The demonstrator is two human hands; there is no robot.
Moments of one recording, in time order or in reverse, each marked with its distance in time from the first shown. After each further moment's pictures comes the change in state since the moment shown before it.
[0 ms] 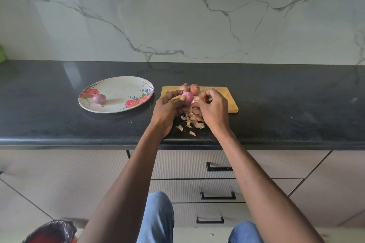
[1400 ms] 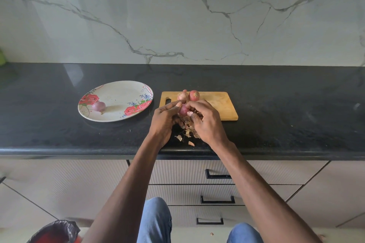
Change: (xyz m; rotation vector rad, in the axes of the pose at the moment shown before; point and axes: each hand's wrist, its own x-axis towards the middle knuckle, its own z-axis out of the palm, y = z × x) left_hand -0.001 0.004 -0.003 -0.026 -0.035 0.010; right_hand -0.003 -0.001 -0.001 0.006 -0.178 -0.321
